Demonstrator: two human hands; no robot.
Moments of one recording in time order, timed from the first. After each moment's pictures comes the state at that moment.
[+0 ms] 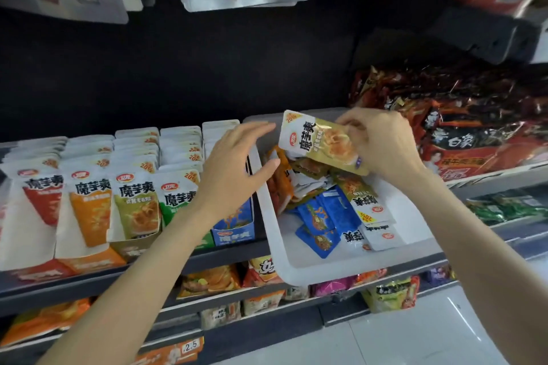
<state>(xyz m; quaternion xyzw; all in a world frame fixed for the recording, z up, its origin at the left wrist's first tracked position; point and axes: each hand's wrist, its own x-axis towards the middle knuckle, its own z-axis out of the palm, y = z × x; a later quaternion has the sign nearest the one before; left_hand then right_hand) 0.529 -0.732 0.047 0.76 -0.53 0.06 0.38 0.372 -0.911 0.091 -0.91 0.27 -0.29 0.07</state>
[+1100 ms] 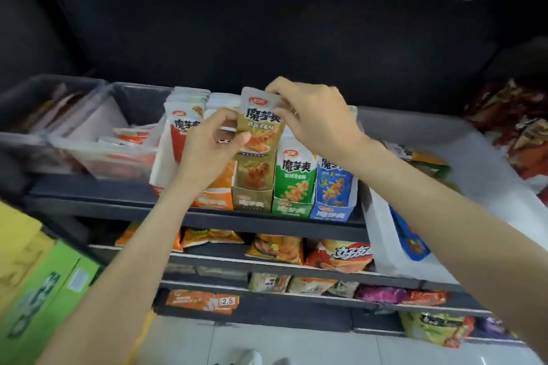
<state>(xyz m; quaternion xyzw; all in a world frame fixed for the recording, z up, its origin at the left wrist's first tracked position) 0.609 -0.560 0.037 0.77 -0.33 0.04 0.55 0.535 -0.726 0.099 -0.94 -0.10 -0.31 0.08</state>
